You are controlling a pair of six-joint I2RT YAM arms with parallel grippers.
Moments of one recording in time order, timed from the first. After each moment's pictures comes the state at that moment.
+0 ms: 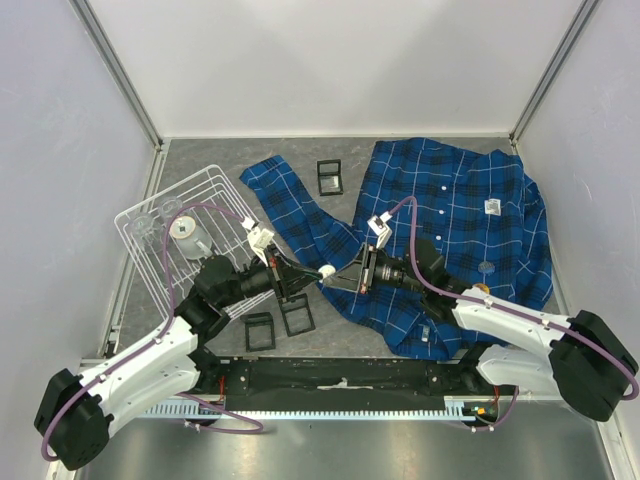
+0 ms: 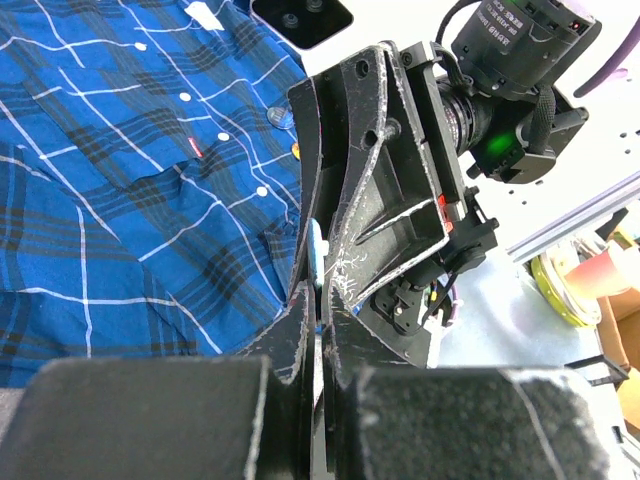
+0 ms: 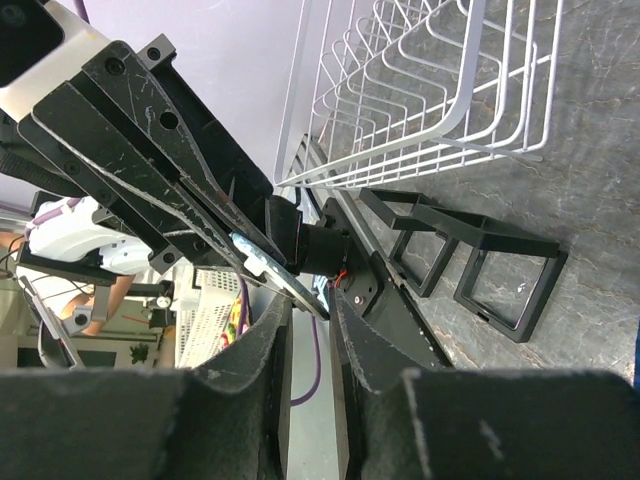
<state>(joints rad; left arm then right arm) -0.68 0.78 0.36 0.45 0.49 -0.61 0.78 1.14 0.50 0.50 -0.47 1.03</state>
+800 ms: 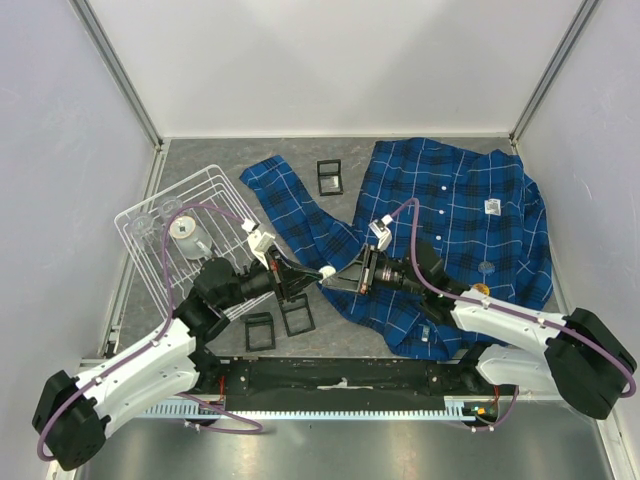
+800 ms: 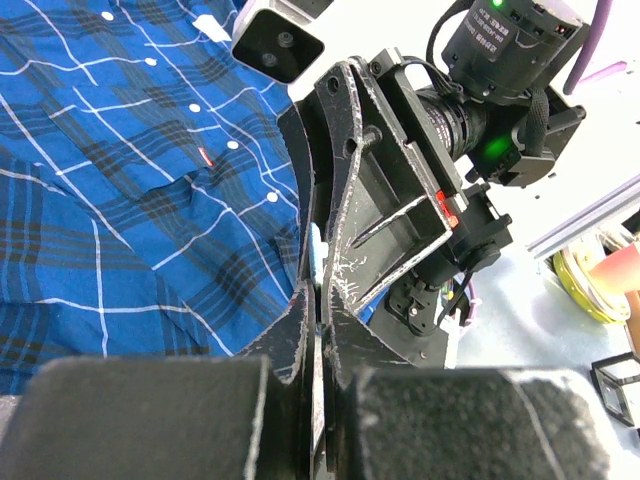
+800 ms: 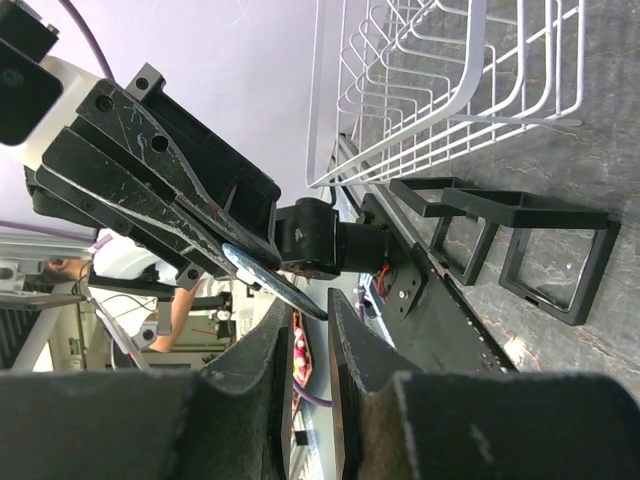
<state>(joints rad) -0.71 0.75 0.36 0.42 0.46 -0.54 0.78 1.16 0.46 0.57 -0.48 1.21</state>
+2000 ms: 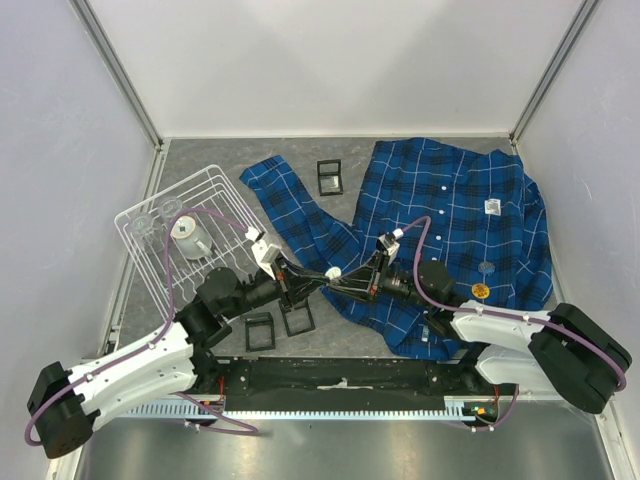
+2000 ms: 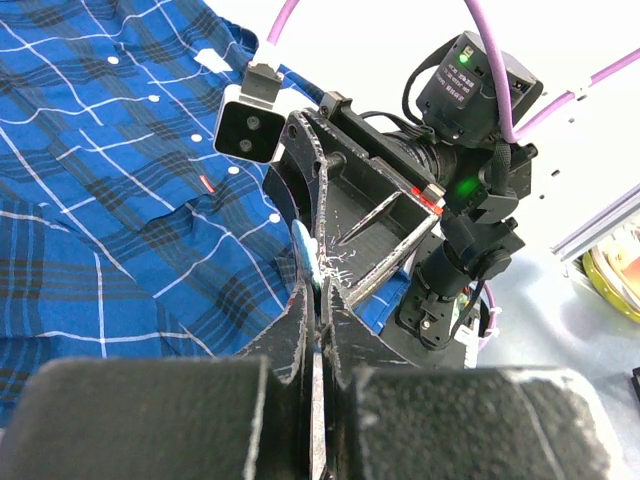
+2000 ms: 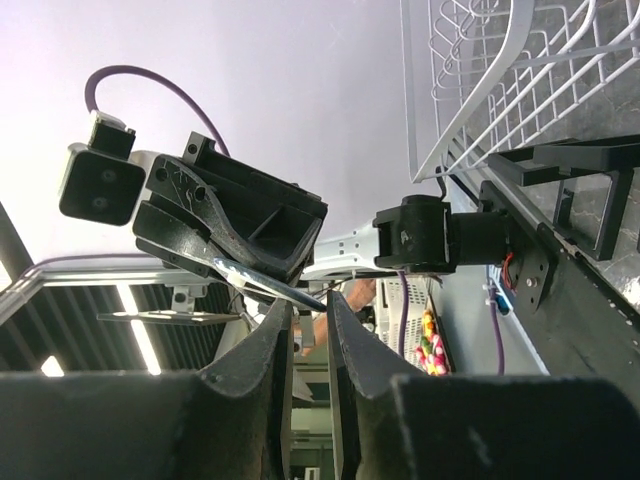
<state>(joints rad) -0.88 0.72 0.37 0.42 0.27 -0.45 0.77 1.19 0.29 0.96 -0.46 1.64</state>
